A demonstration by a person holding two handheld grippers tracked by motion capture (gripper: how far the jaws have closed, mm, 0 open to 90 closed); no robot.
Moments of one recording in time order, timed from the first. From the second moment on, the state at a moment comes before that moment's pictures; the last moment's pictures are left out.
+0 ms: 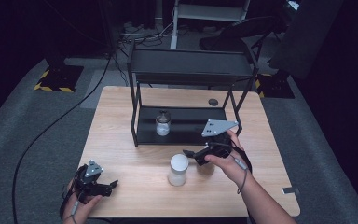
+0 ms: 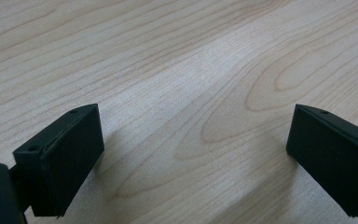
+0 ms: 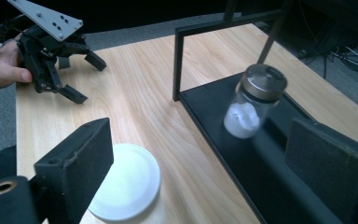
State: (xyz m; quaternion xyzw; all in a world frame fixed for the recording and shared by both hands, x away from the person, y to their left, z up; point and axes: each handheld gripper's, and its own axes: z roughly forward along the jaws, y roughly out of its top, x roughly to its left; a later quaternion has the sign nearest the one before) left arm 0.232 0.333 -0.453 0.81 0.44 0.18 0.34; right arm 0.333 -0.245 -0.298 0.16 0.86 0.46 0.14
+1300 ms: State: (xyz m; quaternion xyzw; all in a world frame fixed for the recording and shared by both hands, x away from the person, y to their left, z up) left arm 0.232 0.333 -0.453 0.81 0.44 0.18 0.34; right arm 0.326 -0.221 -0.361 0.16 0.88 0.45 0.08
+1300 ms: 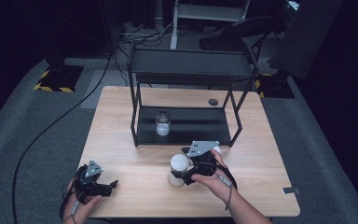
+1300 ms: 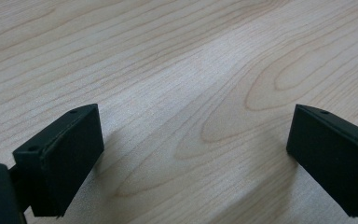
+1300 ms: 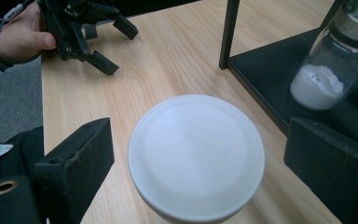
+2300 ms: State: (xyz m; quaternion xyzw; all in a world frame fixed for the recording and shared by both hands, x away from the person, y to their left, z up) left arm 0.232 0.333 -0.453 0.81 0.44 0.18 0.34; right arm 0.329 -0.208 -0.364 0.14 0.90 0.41 0.08
